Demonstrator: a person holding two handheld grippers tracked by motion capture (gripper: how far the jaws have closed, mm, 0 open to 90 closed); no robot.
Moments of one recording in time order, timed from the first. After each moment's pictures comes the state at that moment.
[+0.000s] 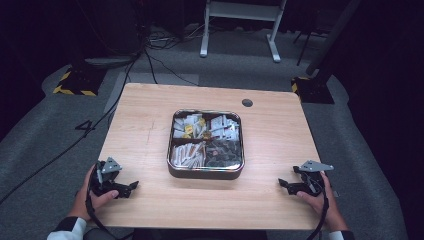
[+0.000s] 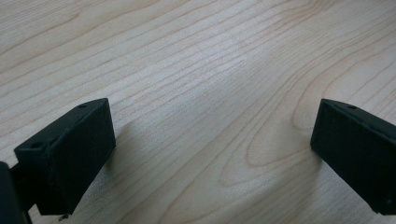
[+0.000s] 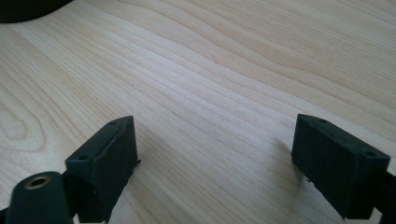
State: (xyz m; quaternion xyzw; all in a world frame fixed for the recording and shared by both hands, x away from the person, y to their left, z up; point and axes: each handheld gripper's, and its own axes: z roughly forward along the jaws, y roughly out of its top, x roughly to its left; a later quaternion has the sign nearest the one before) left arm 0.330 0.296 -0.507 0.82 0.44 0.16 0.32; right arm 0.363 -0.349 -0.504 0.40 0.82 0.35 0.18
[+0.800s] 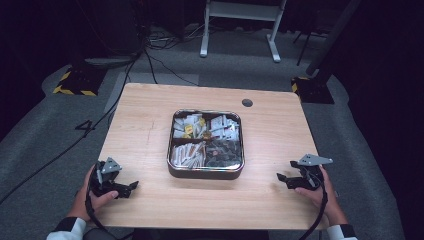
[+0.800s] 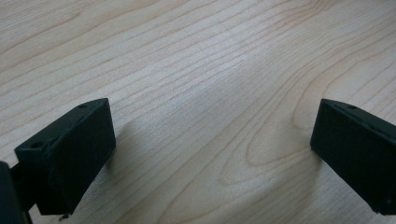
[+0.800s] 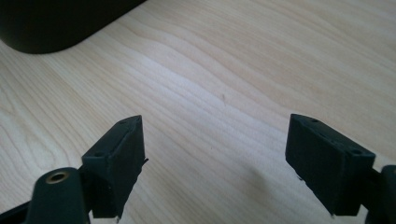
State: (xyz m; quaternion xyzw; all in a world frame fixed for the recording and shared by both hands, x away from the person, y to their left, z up) left arm 0.329 0.296 -0.507 0.82 0.44 0.16 0.32; right arm 0.373 -0.338 -0.481 0.38 0.83 0.36 0.18
